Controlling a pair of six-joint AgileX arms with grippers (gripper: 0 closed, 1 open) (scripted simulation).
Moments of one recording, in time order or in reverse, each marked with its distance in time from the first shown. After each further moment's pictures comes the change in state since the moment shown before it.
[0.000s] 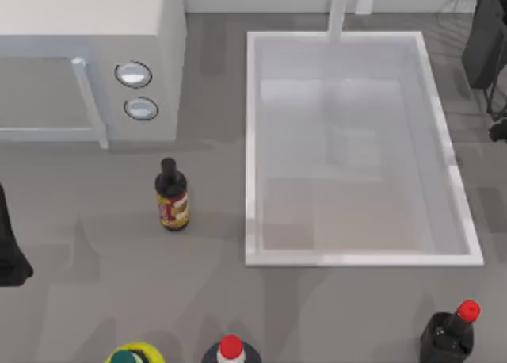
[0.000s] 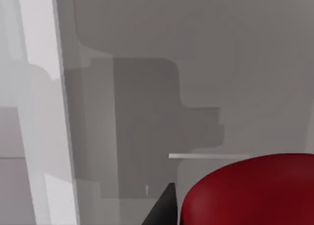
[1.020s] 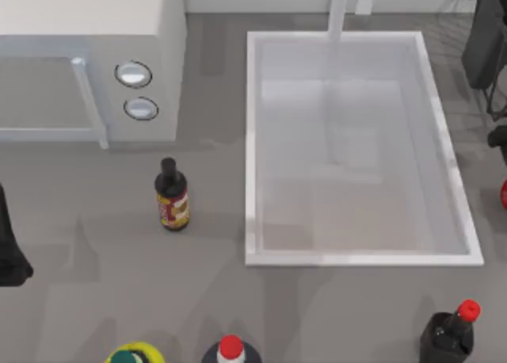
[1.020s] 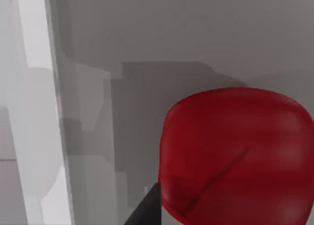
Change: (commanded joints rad) left arm 0.000 0.000 0.000 0.000 0.000 0.000; right arm 0.000 0.006 -0.021 0.022 0.000 0.000
